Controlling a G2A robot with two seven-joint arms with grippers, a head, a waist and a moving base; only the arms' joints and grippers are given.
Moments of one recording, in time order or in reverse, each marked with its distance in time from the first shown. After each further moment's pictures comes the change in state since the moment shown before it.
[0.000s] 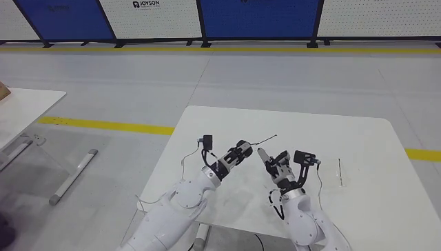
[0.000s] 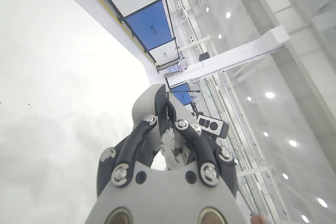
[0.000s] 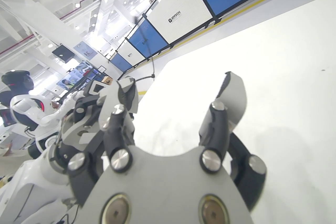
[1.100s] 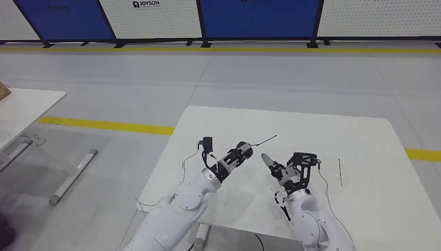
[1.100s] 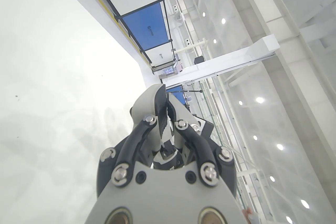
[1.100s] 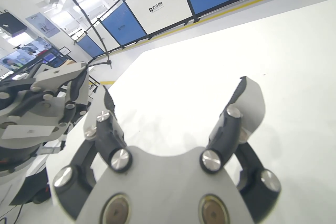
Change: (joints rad) left arm 0.020 -0.003 -0.001 -0.020 -0.033 0.009 -0.001; right arm 0.007 0.017 0.029 0.021 -0.166 0.026 0.044
